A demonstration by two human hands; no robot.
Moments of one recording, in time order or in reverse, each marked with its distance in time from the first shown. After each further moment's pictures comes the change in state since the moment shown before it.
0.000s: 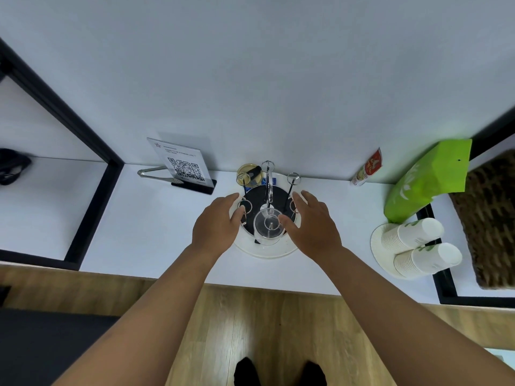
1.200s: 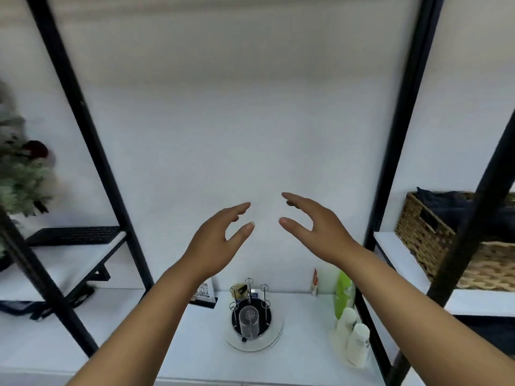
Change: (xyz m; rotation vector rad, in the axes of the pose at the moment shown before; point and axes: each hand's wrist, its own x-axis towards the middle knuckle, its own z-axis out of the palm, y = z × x) left_hand -0.245 0.291 -0.289 -0.214 0.267 0.594; right_hand -0.228 -0.122 -0.410 0.336 0.363 -0.532
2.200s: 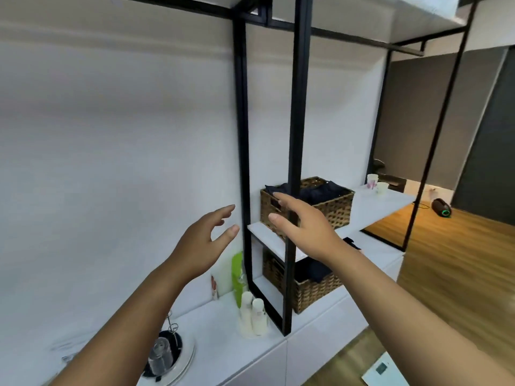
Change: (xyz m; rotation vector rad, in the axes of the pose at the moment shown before) left_hand -0.022 0.128 0.056 -0.264 -0.363 0.351; right_hand -0.183 -0.092 -0.124 -0.285 0.411 0.300
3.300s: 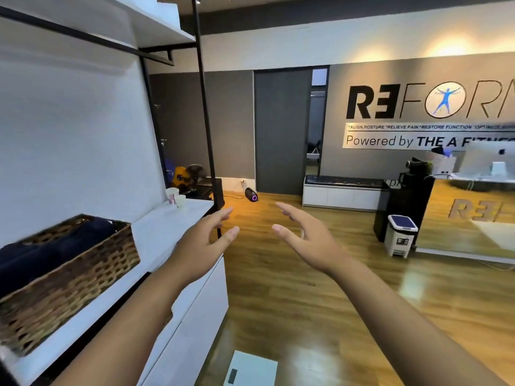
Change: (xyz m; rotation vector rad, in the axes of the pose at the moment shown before) left_hand 0.162 0.304 0.455 -0.305 -0.529 0.472; right_hand -0.208 0.236 -0.404 -0.342 0.469 0.458
